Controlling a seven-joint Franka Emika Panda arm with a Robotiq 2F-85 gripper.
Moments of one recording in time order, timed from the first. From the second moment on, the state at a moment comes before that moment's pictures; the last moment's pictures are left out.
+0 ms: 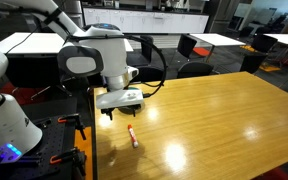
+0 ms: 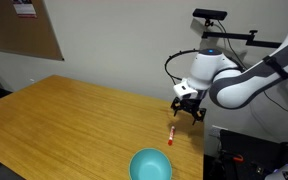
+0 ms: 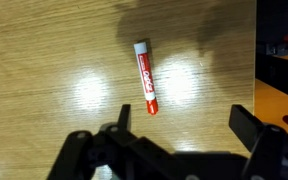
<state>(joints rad) -0.05 -0.20 -0.23 -2.70 -0.15 2.64 -1.54</state>
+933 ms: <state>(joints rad) -0.06 -0.06 -0.20 -2.69 -0.15 2.77 -1.48</state>
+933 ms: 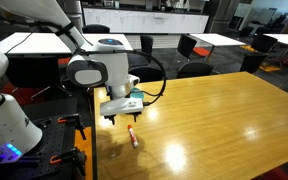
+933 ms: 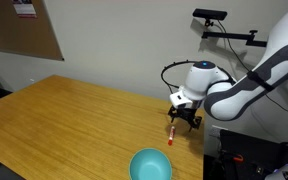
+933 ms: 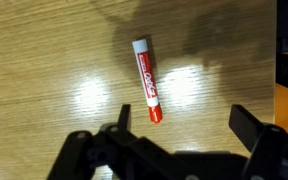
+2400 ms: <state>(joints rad) -0.14 0.13 -0.10 -2.60 -0.02 2.83 -1.52</state>
